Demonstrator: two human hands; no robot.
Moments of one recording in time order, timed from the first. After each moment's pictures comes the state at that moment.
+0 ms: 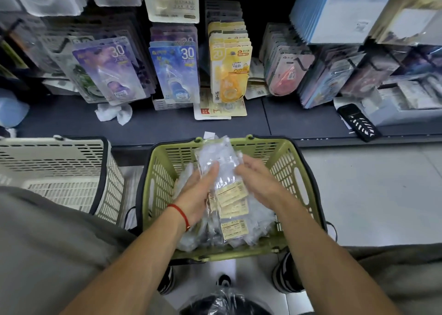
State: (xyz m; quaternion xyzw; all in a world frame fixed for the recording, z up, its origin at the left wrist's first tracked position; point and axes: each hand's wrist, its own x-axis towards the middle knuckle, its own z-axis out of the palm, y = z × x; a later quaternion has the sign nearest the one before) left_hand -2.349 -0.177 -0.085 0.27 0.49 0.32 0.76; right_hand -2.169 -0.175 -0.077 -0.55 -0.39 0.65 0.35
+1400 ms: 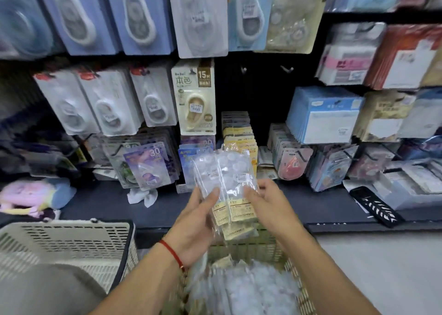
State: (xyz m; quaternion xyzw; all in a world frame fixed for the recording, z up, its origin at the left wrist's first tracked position) left_hand -2.360 -0.126 0.057 0.32 0.36 0.43 0.76; right_hand -2.182 -0.129 0.058 -0.62 -0.47 0.44 0.44
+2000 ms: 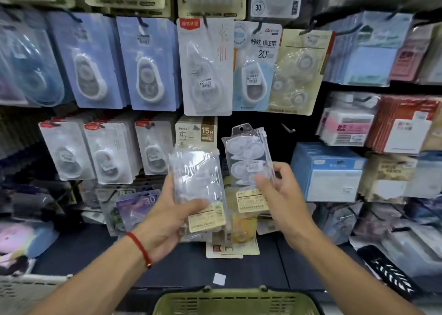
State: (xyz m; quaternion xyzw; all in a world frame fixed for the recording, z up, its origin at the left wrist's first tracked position) left_hand -2.394 -0.039 0.141 0.45 0.37 0.51 0.63; right_hand -2.160 -0.050 0.158 -0.48 -0.56 0.35 0.58
